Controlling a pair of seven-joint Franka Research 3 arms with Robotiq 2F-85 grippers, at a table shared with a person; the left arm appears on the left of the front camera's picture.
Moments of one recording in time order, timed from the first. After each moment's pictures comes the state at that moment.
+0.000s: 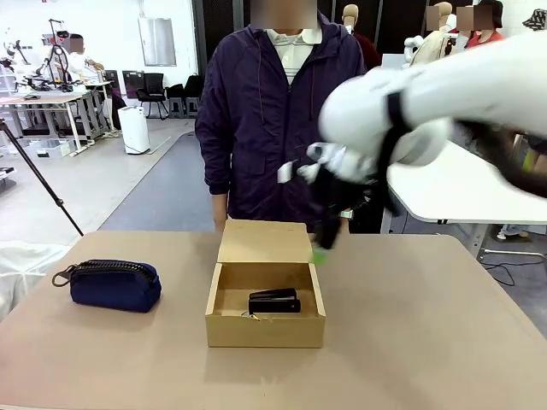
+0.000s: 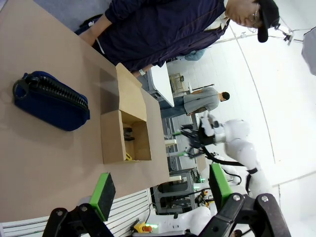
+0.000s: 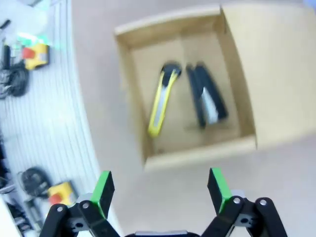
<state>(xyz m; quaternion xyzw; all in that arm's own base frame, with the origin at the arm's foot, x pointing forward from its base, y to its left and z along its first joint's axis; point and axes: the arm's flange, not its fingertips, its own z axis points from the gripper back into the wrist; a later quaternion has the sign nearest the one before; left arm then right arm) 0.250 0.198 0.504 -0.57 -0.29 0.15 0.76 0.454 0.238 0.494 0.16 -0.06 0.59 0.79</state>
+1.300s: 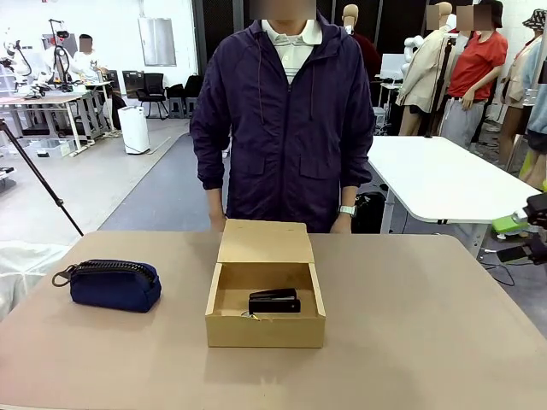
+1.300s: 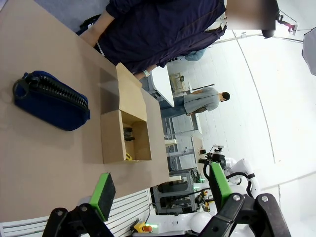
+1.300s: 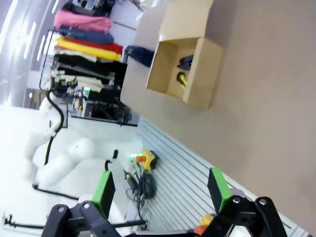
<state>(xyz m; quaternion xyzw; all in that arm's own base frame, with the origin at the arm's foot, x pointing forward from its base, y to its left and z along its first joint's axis) 0.250 0.198 0.504 -0.57 -0.29 0.15 0.76 0.324 -0.096 0.486 0.51 -0.13 0.09 0.85</state>
